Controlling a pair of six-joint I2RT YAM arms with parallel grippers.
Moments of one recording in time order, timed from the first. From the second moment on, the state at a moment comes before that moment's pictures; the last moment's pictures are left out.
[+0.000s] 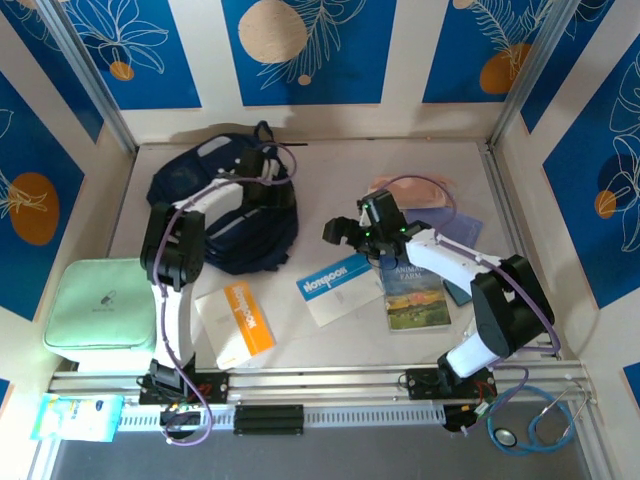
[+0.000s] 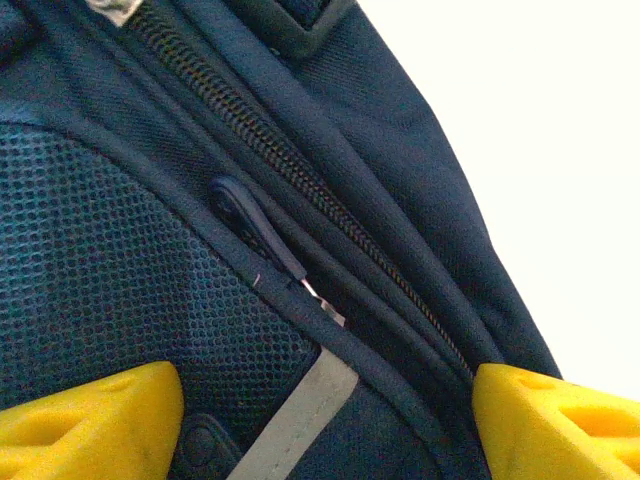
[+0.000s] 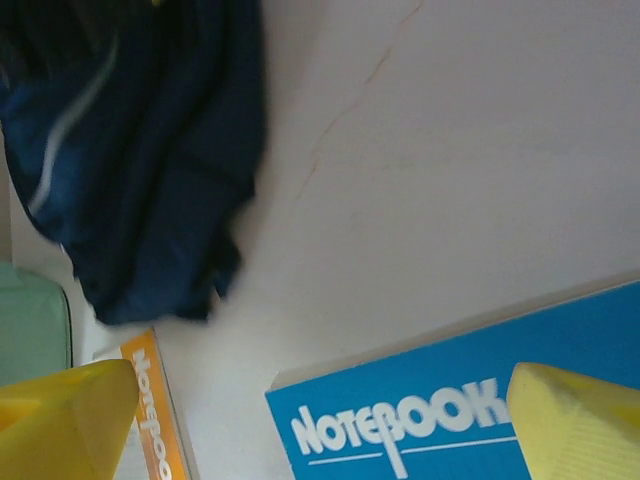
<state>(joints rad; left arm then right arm) -0.35 2.13 1.58 -0.42 0.18 -0.21 0.49 1.54 0.94 -0.25 -0.29 0.75</state>
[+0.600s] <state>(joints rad) -0.42 1.63 1.31 -0.50 0.25 -0.39 0.36 1.93 1.34 -0.25 -0.46 0.71</state>
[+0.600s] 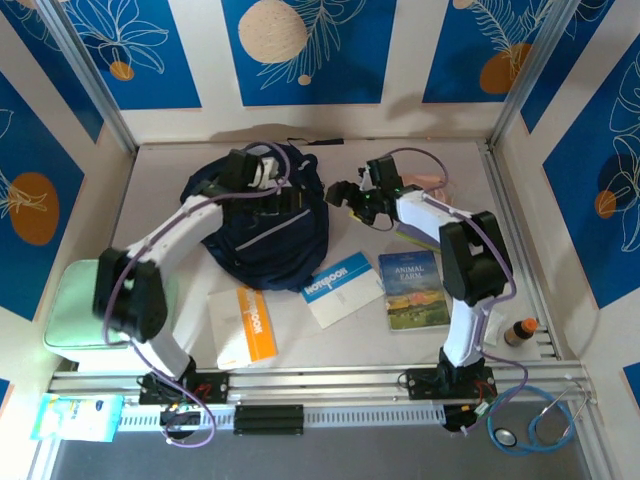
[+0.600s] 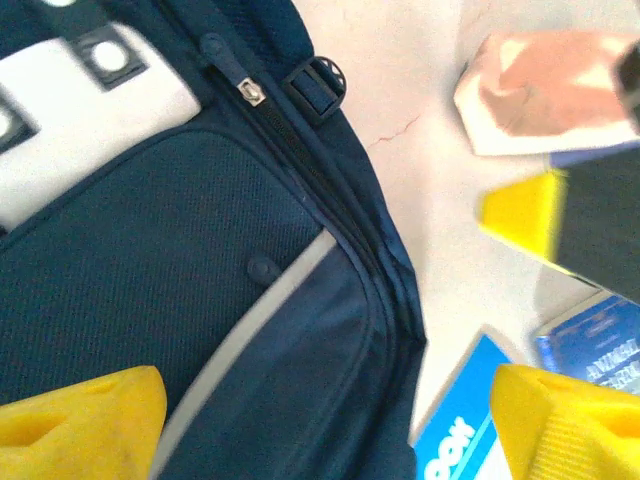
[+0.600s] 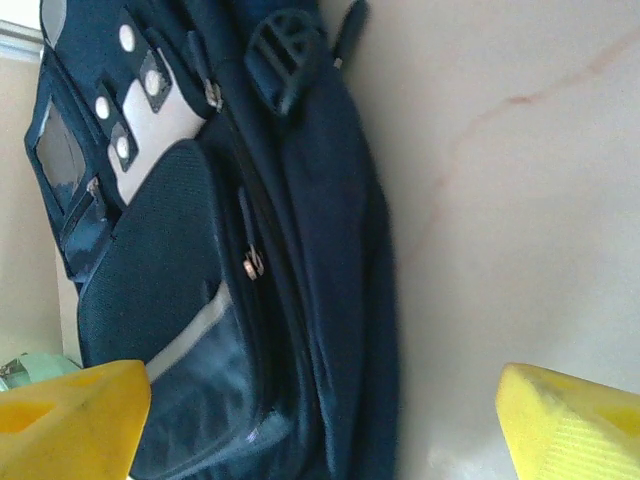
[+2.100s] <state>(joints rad) -0.26 1.48 1.12 -0.49 0.21 -0.52 0.29 1.80 1.29 -0.41 -0.40 0.79</state>
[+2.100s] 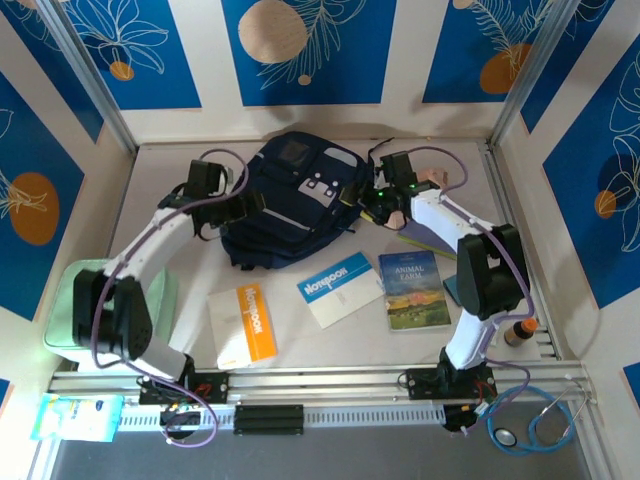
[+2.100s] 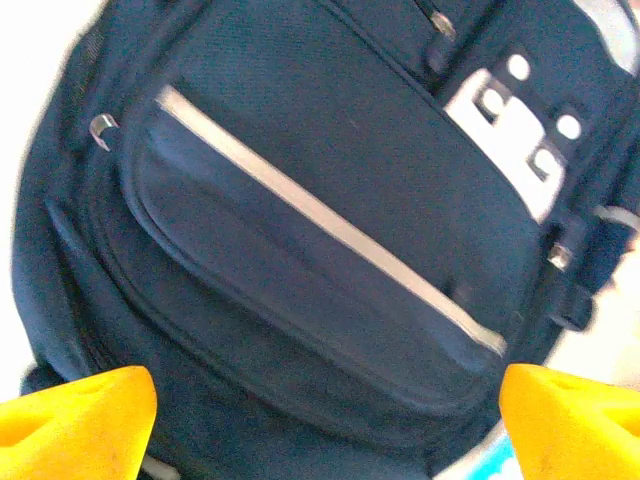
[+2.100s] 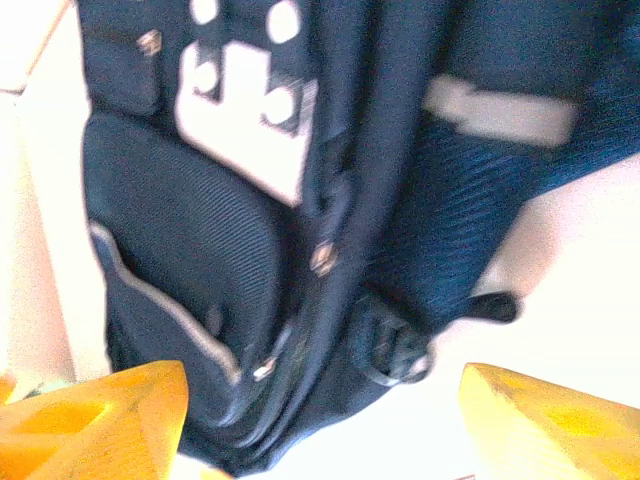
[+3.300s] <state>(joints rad) -0.46 1.52 0.81 -0.06 0.02 -0.76 0.34 1.92 1.30 -0.26 -0.60 0.85</state>
